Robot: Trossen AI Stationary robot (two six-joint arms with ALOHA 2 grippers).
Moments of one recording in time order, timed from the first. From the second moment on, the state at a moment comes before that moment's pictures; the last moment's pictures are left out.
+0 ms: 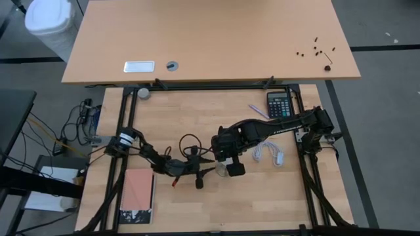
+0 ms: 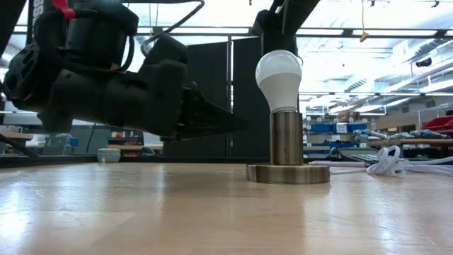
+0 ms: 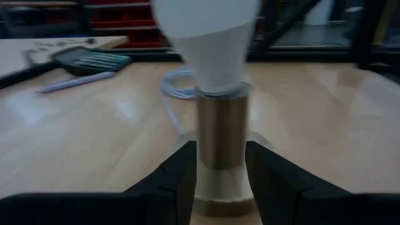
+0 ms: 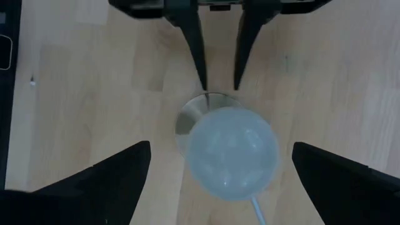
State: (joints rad) left arm -0.35 2.10 0.65 1.34 -0.54 -0.06; right arm 0.18 1.85 1.73 -1.14 -0.05 0.05
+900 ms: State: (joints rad) left arm -0.32 2.11 0.80 1.08 -0.52 -0.14; right arm 0.16 1.85 1.73 -1.09 -0.06 0.04
